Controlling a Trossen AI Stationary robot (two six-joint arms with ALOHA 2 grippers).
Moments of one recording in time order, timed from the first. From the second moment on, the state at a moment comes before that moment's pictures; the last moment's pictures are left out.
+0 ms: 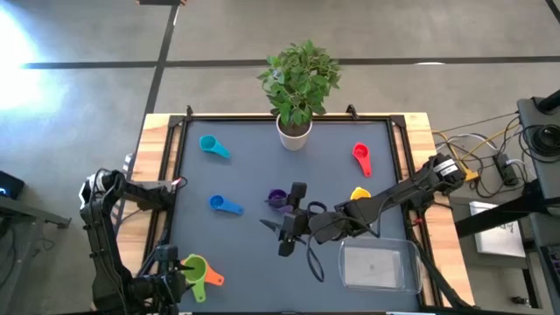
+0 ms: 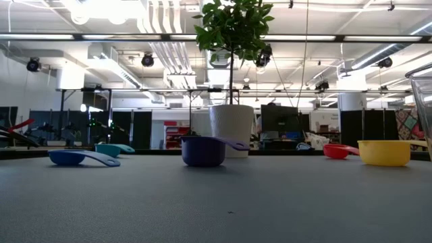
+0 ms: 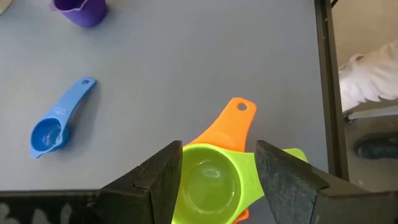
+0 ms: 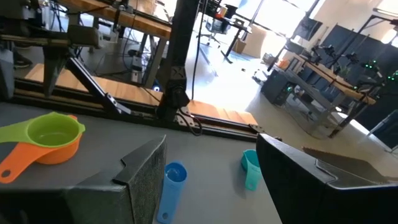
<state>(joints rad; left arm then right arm) -1.30 1.71 1.38 -1.25 -0.65 -1.35 0.42 1.74 1.43 0.11 0.68 -0.24</state>
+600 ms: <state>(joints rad) -1.30 1.71 1.37 -1.25 -0.70 -1.35 0.41 1.74 1.43 0.11 0.68 -0.25</state>
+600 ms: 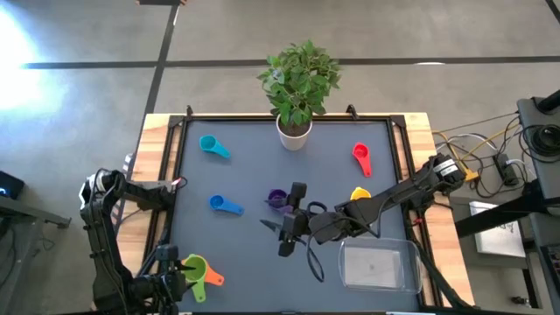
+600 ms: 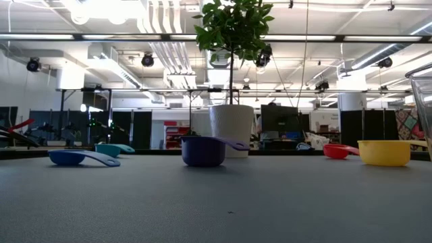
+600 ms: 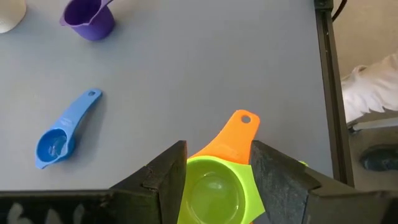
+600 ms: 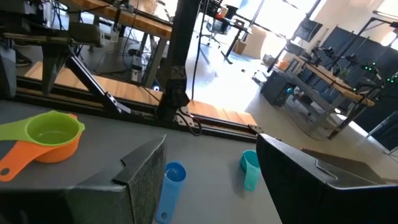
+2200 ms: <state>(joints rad) -1.29 1.71 1.37 -1.26 -0.70 -1.39 0.41 1.74 1.43 0.11 0.68 -0.27</state>
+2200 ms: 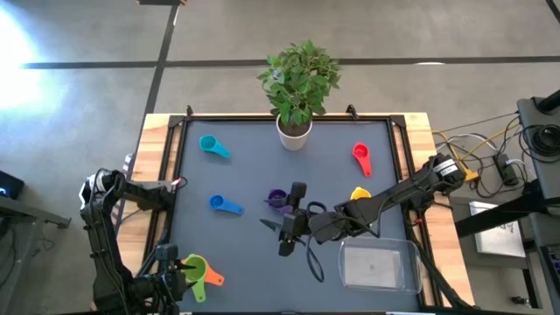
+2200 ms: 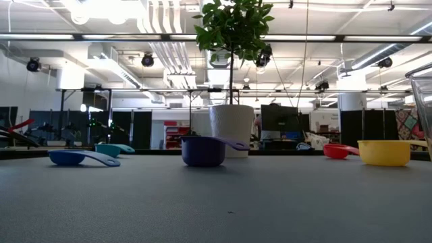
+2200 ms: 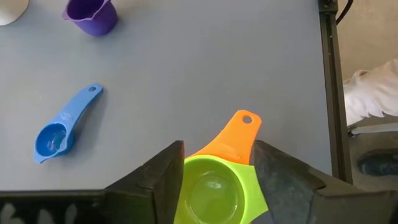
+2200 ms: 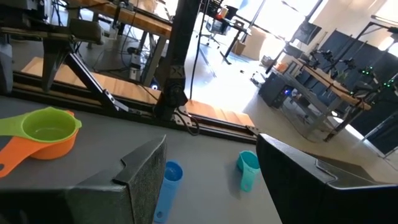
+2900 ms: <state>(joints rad) -1.29 1.71 1.37 -1.28 -0.70 -1.43 0.41 1.74 1.43 0.10 0.68 -0.32</state>
